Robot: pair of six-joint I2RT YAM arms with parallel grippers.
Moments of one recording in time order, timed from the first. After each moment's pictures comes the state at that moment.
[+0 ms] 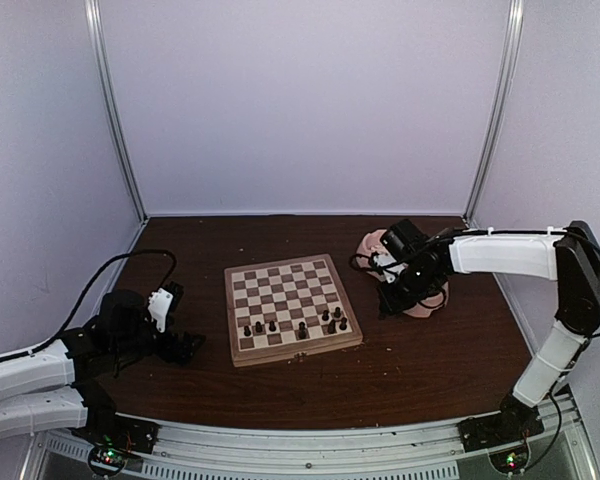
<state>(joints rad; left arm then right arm) -0.61 0.76 0.25 -0.11 -0.04 -0.11 0.63 1.68 1.11 -0.63 -0.04 0.23</state>
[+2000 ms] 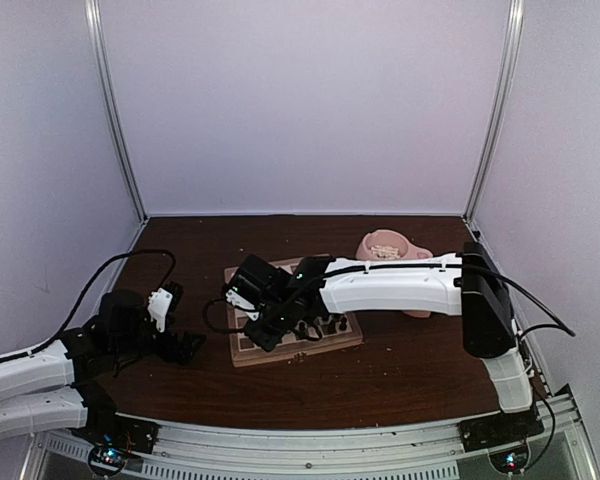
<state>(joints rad) -0.61 0.75 0.25 -0.11 -0.03 -0.11 1.18 2.20 1.87 -0.70 0.17 0.13</state>
